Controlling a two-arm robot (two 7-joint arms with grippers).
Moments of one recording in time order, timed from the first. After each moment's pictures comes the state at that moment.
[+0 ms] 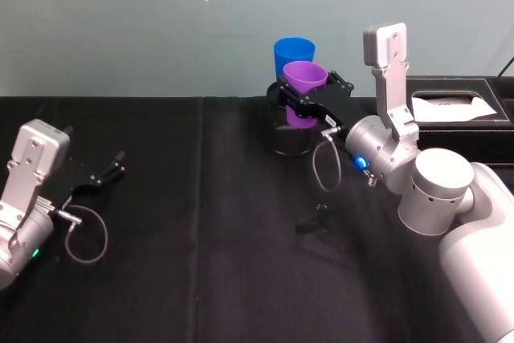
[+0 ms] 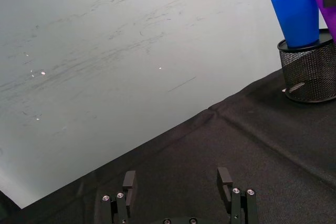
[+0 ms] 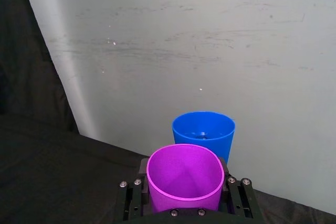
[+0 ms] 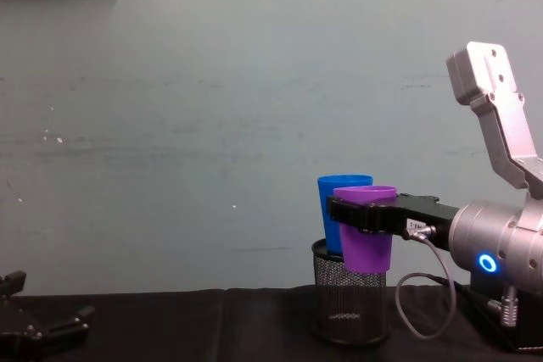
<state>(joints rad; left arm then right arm) -0.20 0.60 0.45 -1.41 -0.25 -0.12 0.03 0.49 0.12 -0.31 -1.15 0.25 0.03 0.26</state>
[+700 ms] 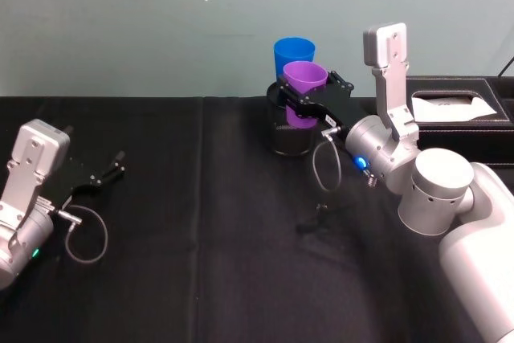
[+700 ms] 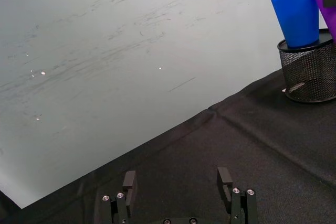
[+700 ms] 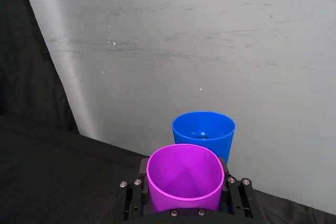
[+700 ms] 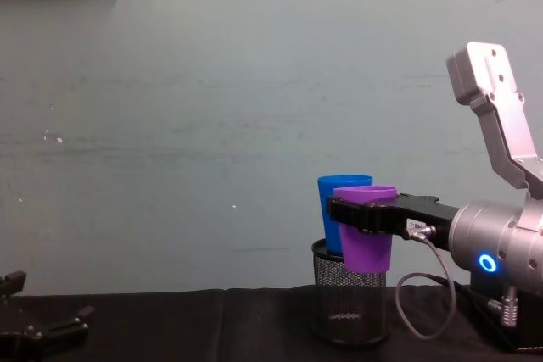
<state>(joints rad) -0.20 0.60 0.45 -1.41 -0.25 -0.12 0.03 0.49 0.12 -0.31 -1.15 0.25 0.03 0.26</state>
